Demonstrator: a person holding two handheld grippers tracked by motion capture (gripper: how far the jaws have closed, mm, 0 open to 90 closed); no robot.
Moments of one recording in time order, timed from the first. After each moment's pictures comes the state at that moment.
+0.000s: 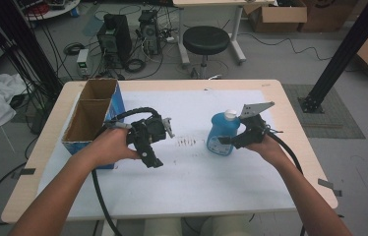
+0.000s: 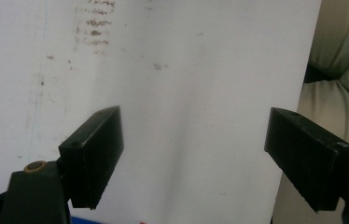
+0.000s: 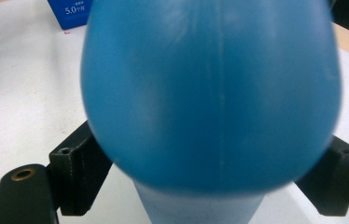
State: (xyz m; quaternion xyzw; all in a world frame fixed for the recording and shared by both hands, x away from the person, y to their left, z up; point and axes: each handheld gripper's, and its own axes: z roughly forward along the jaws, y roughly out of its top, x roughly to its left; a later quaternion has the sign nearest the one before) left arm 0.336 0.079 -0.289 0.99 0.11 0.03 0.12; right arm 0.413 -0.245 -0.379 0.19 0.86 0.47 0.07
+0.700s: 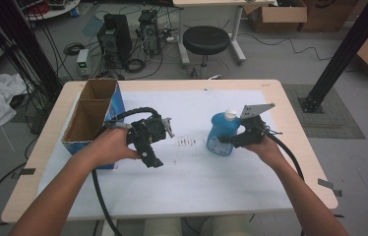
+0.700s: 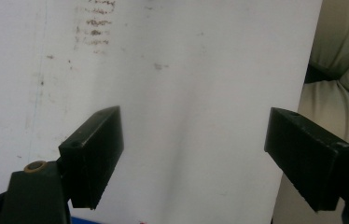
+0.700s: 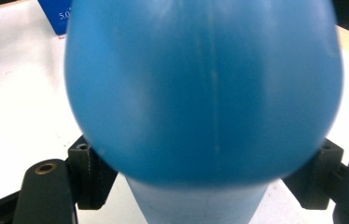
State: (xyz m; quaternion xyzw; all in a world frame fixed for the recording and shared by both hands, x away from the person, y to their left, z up) left arm 0.336 0.079 -0.290 0.99 0.11 0.03 0.13; right arm 0.411 -0.246 -0.383 0.20 0.85 0.47 0.08
